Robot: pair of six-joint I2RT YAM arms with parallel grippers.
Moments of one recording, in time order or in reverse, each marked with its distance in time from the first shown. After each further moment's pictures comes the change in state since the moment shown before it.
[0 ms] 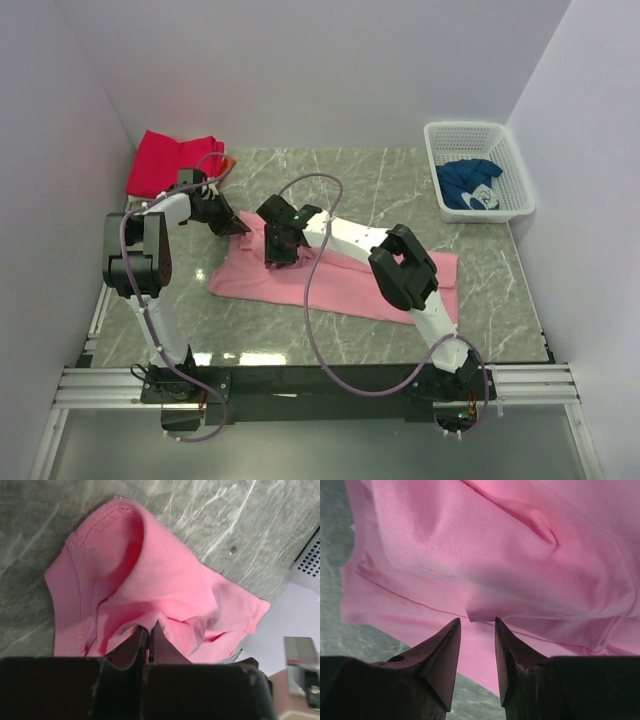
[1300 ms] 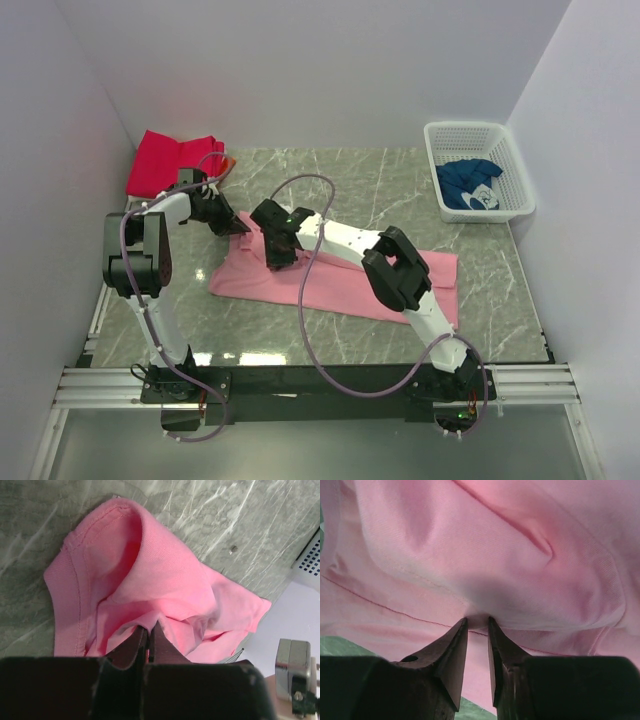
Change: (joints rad) left arm 0.000 0.000 0.006 -0.010 -0.001 0.009; right arm 0.028 0.055 0.064 -0.056 0.091 -0.082
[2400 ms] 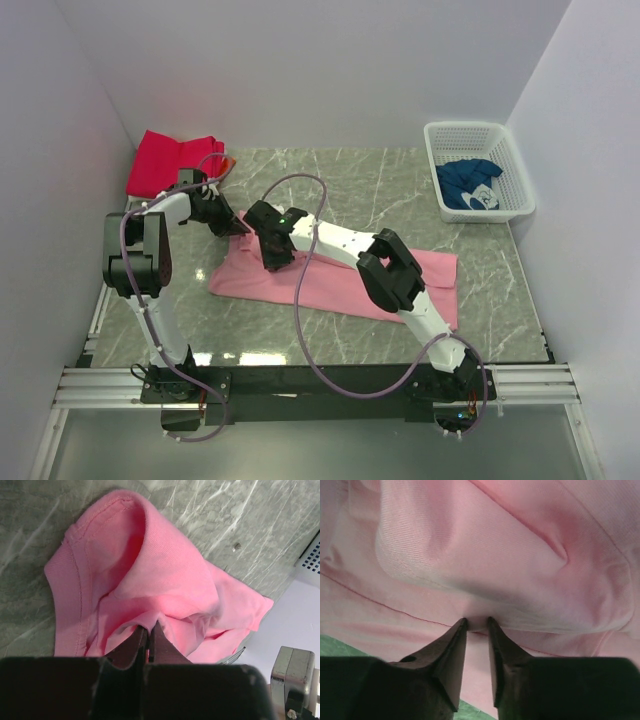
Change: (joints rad) left arm 0.000 0.000 0.000 -0.014 0.000 0.010; right arm 0.026 0.049 0.090 -0.064 0.037 -0.063
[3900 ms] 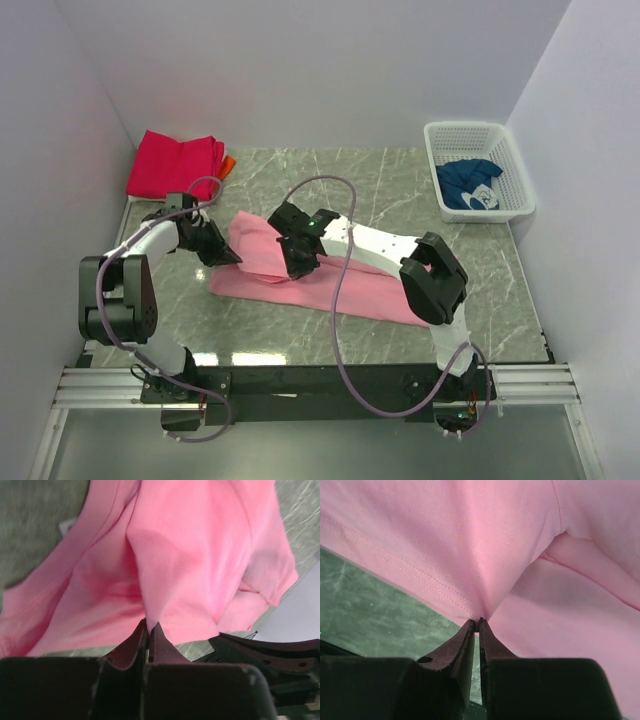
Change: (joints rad) left arm 0.015 -0.350 -0.311 -0.116 -0.051 0.015; right arm -0.019 -0.328 -0.346 -0.020 -0.063 -0.051
